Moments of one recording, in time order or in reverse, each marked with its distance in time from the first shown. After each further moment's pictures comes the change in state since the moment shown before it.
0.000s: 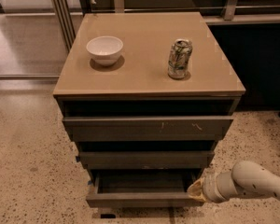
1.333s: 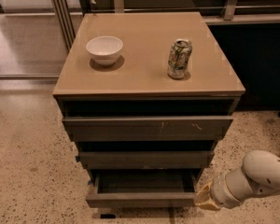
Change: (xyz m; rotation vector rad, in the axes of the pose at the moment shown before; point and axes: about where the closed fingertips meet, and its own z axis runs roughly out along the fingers) arm -0.042 0.053 -0.077 -0.145 0.073 0.184
